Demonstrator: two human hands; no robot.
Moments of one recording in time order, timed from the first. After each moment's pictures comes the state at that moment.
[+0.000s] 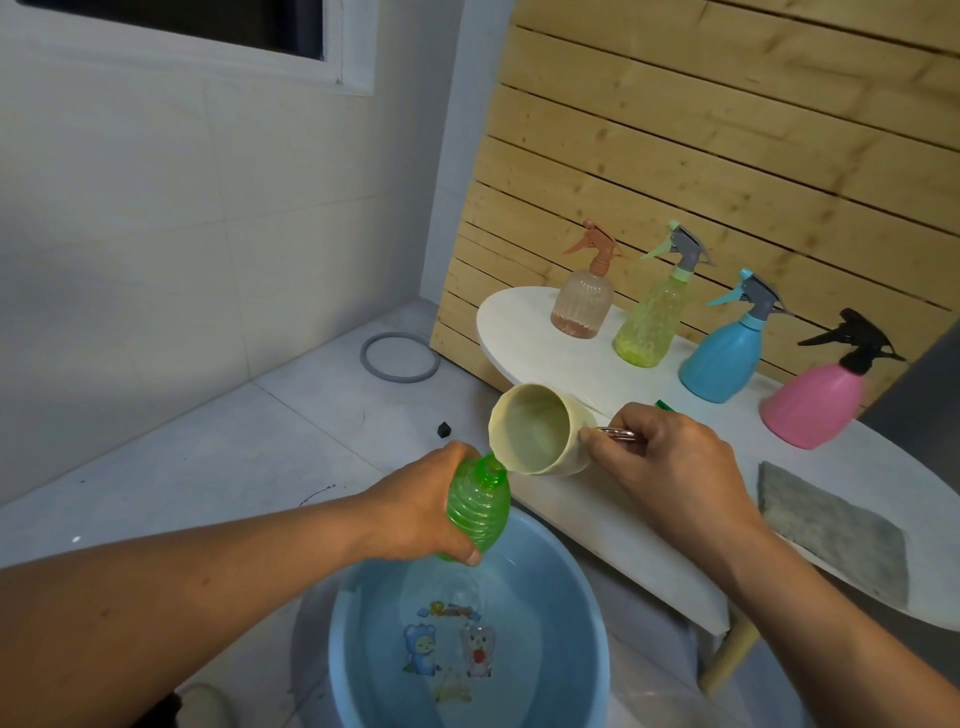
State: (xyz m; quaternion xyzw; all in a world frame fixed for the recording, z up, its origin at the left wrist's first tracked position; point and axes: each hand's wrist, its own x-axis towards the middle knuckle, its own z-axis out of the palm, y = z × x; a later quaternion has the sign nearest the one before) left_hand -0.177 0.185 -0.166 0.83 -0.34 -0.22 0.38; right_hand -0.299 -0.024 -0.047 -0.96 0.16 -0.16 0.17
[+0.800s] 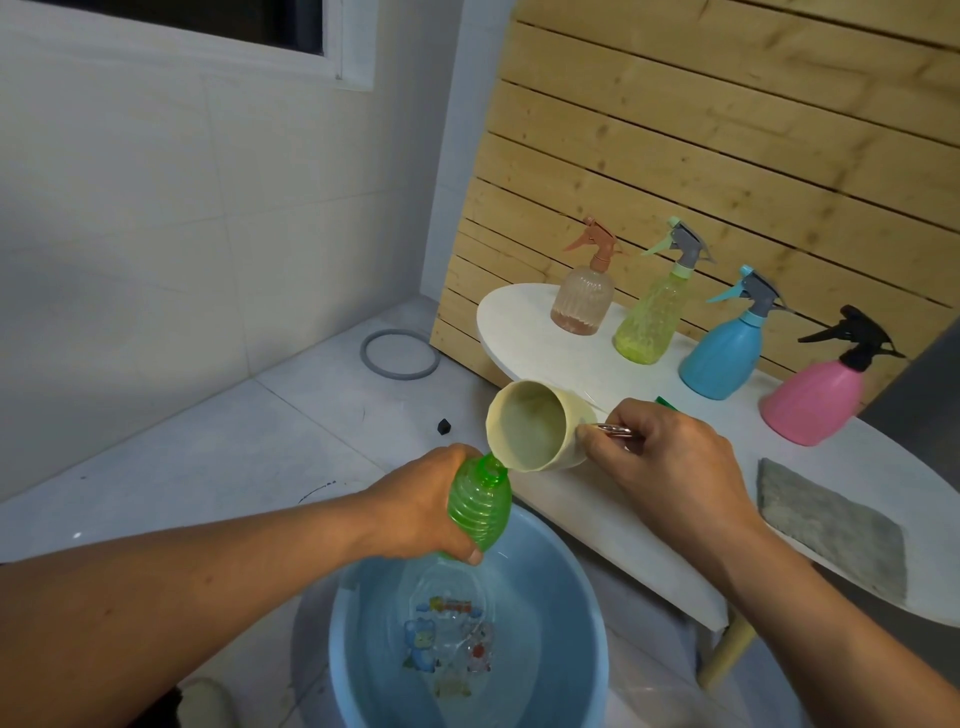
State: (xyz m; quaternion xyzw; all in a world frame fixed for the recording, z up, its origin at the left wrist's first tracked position) left_hand -0.179 0.184 -0.167 0.83 -0.35 -0.22 0.38; right_hand -0.302 -0.019 -0.046 -0.96 0.15 -0.18 0.15
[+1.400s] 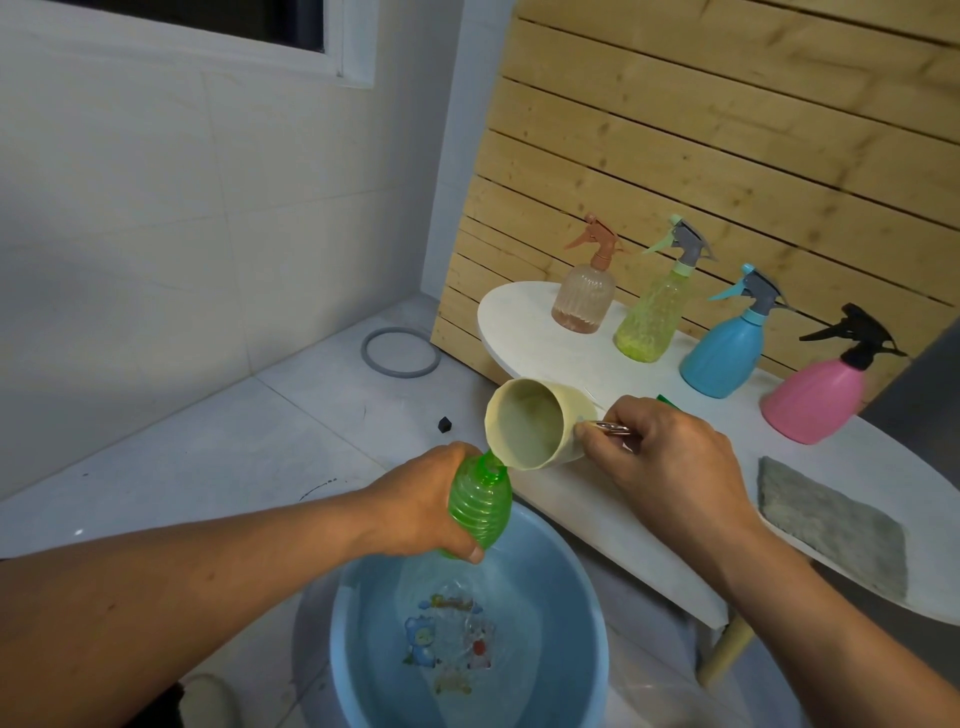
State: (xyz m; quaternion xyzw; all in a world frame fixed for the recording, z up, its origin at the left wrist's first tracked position) left_hand -0.179 0.184 -0.168 0.83 -0.35 -0.22 0.38; right_hand -0.302 -0.017 -0.048 -0.96 0.13 -0.20 0.12
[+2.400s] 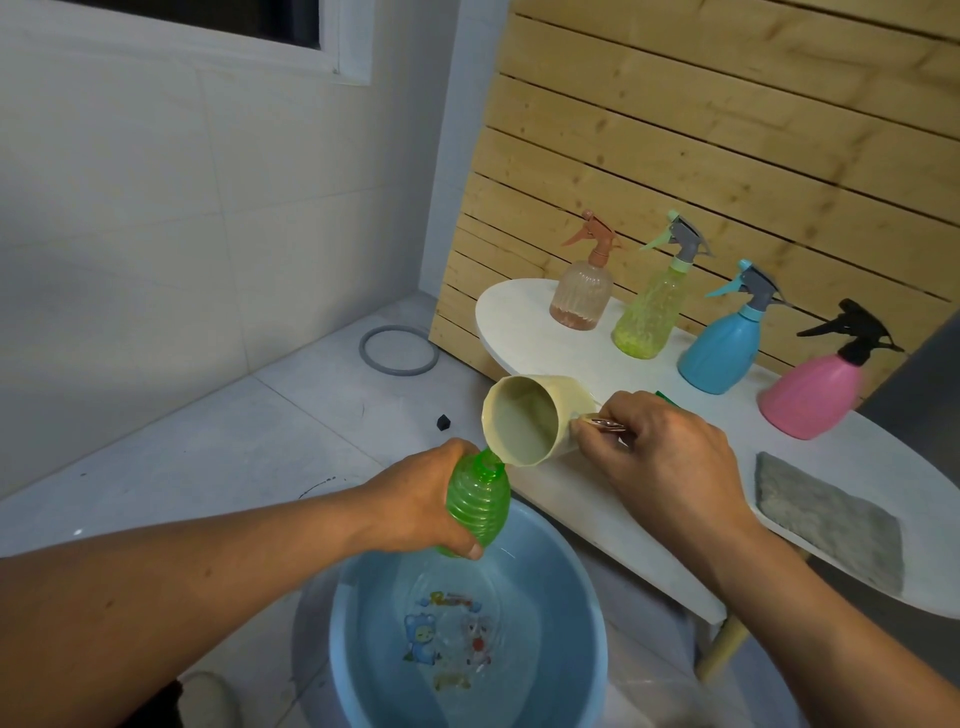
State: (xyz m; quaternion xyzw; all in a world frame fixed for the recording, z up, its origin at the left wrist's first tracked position) left_hand -0.177 0.185 -0.170 0.83 -0.34 -0.23 0.38; right_hand -0.302 -0.017 -0.052 -0.97 0.10 -0.22 0.07
